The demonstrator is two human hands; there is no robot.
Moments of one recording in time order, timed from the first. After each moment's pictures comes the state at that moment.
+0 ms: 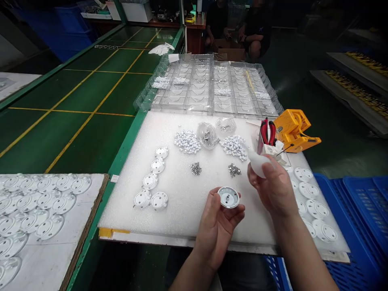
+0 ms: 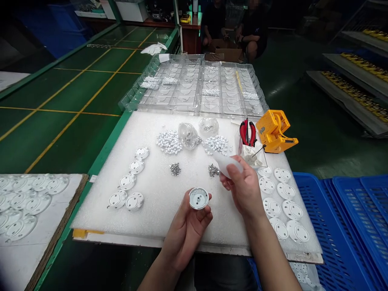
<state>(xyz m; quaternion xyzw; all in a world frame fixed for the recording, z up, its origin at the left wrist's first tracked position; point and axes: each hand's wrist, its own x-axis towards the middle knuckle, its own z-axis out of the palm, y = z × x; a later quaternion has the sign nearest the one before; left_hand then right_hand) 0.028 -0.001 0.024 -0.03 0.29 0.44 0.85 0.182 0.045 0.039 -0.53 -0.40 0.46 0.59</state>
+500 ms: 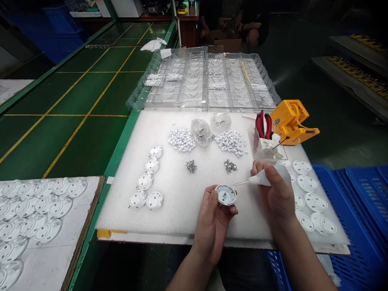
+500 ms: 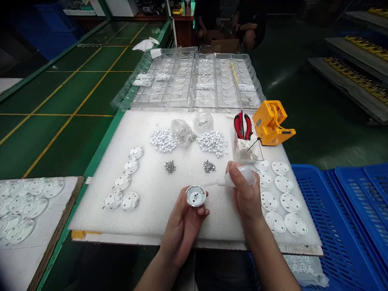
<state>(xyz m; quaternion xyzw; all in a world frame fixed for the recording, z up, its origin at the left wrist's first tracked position) 0.035 -0.001 0.028 0.04 0.34 0.47 0.82 0.188 0.031 0.024 -0.50 -0.38 0.41 0.66</state>
